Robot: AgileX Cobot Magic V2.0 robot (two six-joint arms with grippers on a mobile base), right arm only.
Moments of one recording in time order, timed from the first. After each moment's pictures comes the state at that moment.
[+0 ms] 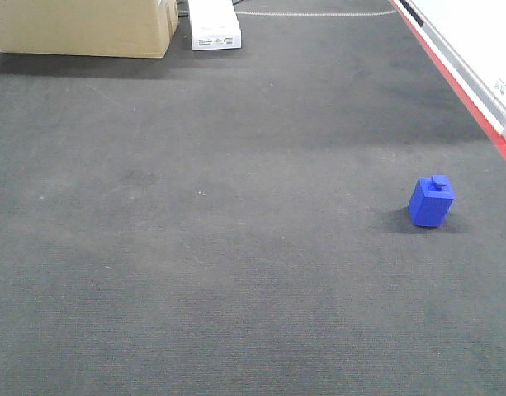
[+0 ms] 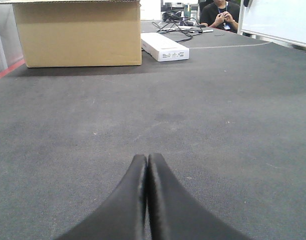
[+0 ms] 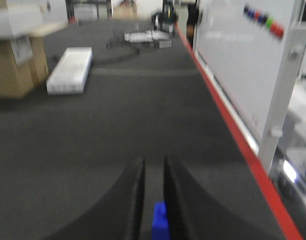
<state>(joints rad) 0.00 0.81 -0.70 -0.12 0.14 0.08</state>
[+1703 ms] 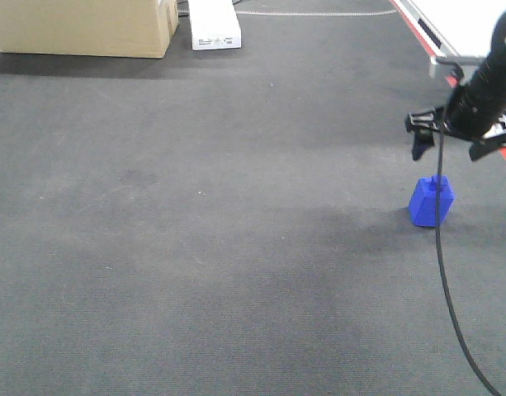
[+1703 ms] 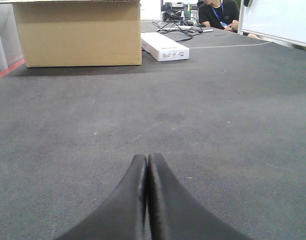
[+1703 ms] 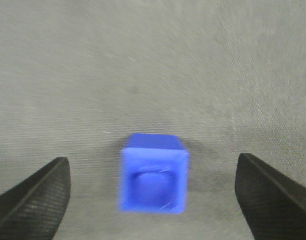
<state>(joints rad) -0.07 2.16 -2.04 -0.02 1.24 0.00</state>
